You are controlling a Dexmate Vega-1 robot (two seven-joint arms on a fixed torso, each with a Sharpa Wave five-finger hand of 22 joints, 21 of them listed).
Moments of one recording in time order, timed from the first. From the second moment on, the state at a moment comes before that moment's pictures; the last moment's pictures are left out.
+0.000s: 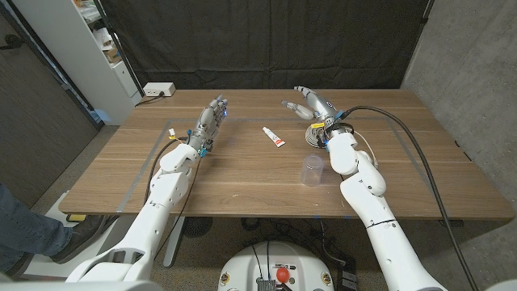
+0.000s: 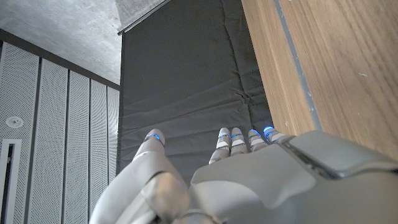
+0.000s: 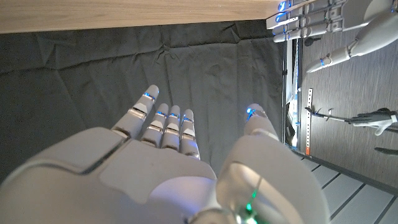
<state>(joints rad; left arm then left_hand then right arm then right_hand) 0.87 0.21 0.03 -1.29 -0.35 -0.15 -0.33 0.24 -0.04 0.37 -0.05 0.22 0.03 0.09 0.19 0.17 -0.06 0.05 0.21 0.19 -0.16 0.05 0.18 0.17 -0.17 0.00 0.20 0.18 -1.08 -0.08 -0.18 -1.86 -0.95 0.03 0.05 0.41 -0.03 0.34 -0.14 0.25 0.24 0.08 0.23 0.19 0.23 0.08 0.22 0.19 0.15 0.03 0.25 0.22 0.31 0.02 0.21 0.17</state>
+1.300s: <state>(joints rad) 0.91 0.22 0.04 -1.36 -0.34 -0.15 -0.30 0.24 -0.03 0.37 -0.06 0.22 0.02 0.09 0.19 0.17 -0.06 0.05 0.21 0.19 -0.16 0.05 0.18 0.17 -0.18 0.00 0.20 0.18 -1.06 -0.09 -0.30 -1.87 -1.14 -0.10 -0.02 0.49 -0.05 0.34 -0.16 0.24 0.31 0.10 0.23 0.19 0.32 0.09 0.24 0.19 0.25 0.03 0.28 0.23 0.41 0.04 0.22 0.17</state>
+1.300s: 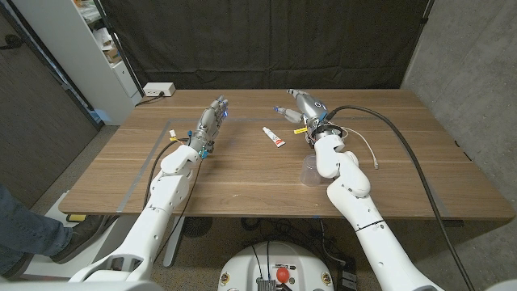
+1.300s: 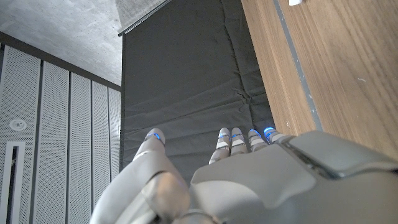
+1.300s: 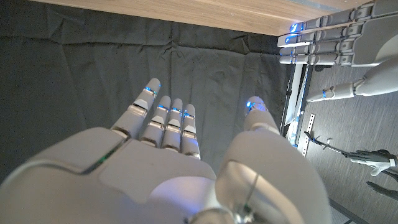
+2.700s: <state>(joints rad) 0.91 0.24 0.04 -1.37 -0.35 -0.13 -0.29 0.24 -0.02 0.37 -0.07 0.22 0.02 0.09 0.18 0.17 -0.06 0.05 0.21 0.19 -0.16 0.06 0.18 0.17 -0.17 0.01 0.20 0.18 -1.02 -0.05 -0.41 -1.79 -1.24 -0.24 -0.02 0.53 -0.05 0.34 -0.16 0.24 0.36 0.09 0.24 0.19 0.38 0.08 0.24 0.19 0.31 0.03 0.30 0.24 0.43 0.05 0.22 0.17</state>
